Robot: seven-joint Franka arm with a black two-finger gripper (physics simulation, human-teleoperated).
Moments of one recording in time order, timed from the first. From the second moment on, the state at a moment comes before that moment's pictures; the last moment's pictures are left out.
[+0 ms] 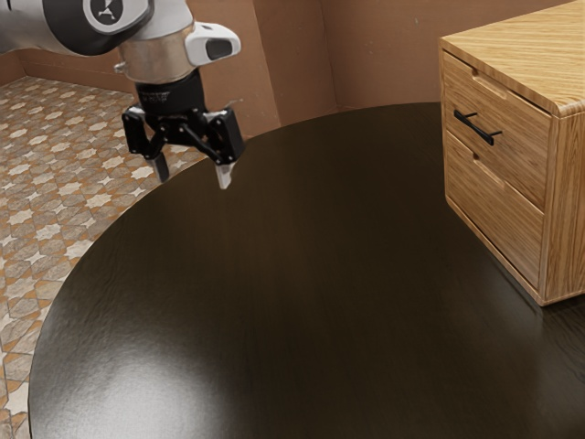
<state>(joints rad) 0.02 0.13 0.04 -1.15 0.08 1.26 -0.29</state>
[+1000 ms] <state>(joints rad) -0.06 0.48 -0.09 -0.99 -0.10 1.87 -0.82</state>
